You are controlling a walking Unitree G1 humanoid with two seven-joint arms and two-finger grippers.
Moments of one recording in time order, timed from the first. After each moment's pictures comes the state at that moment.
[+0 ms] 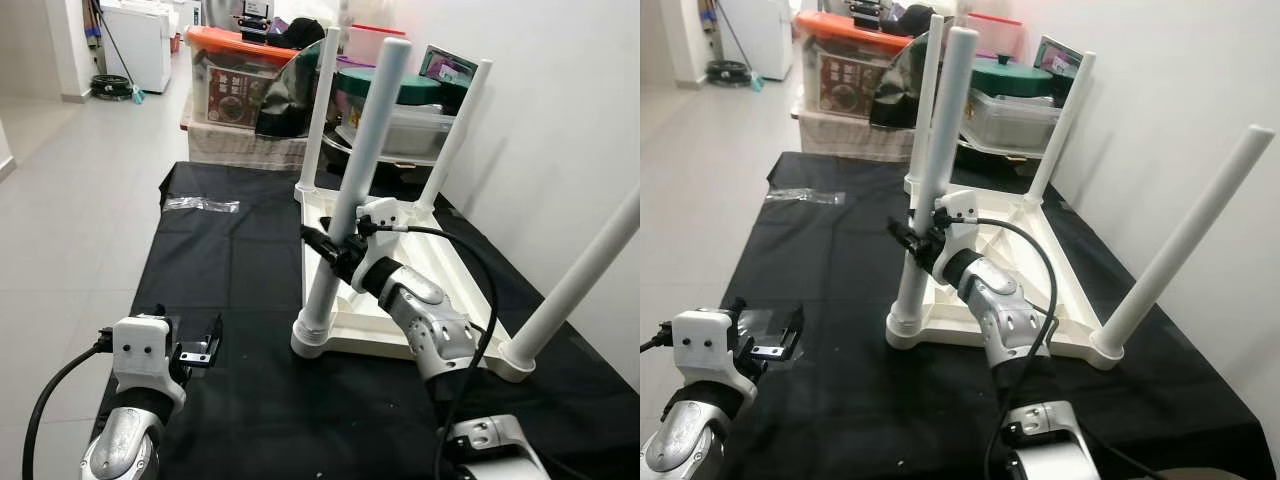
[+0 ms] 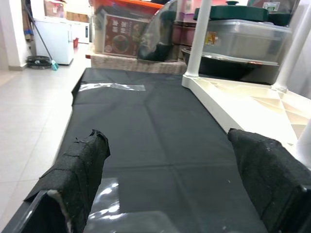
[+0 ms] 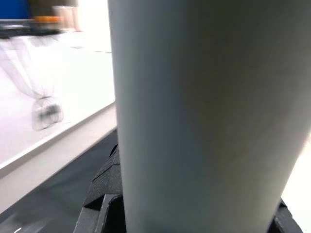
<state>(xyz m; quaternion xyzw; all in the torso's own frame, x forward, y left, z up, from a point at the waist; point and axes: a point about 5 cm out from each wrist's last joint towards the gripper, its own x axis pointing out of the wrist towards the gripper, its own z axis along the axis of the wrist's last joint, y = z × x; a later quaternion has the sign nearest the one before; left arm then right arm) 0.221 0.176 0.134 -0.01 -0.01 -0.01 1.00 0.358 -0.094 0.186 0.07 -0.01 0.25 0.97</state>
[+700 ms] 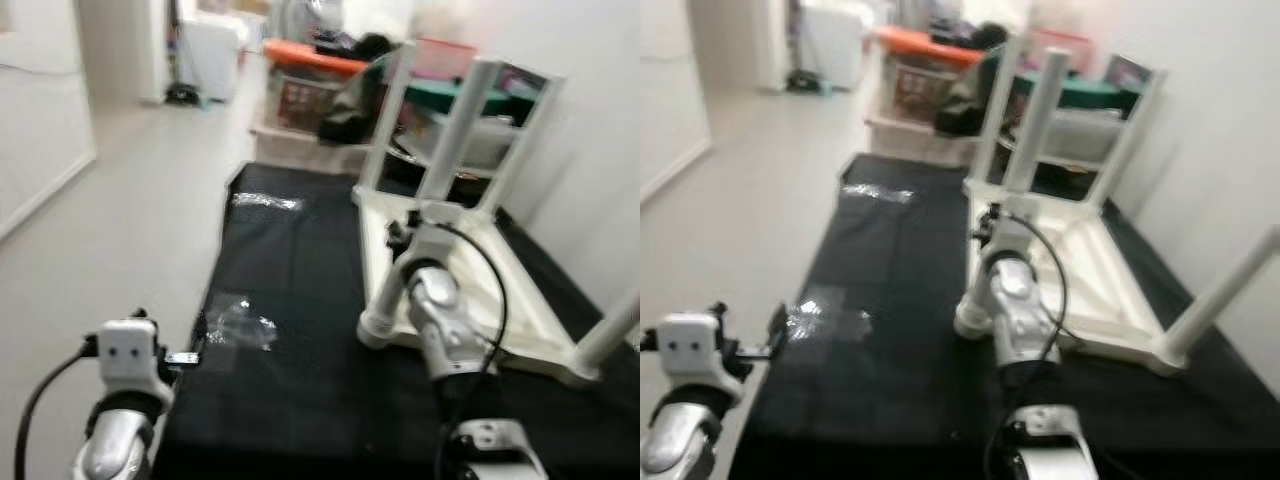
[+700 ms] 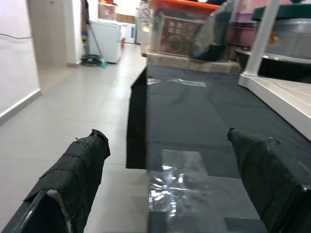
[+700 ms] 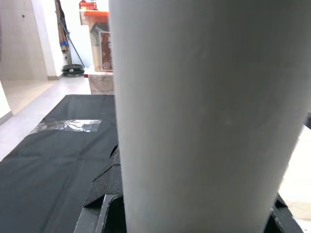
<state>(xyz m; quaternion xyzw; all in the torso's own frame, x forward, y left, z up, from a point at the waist) 0.221 0.182 0.131 0.00 -0.01 0.00 1.00 0.364 -0.138 0.181 0.05 0.00 -0.04 1.00</state>
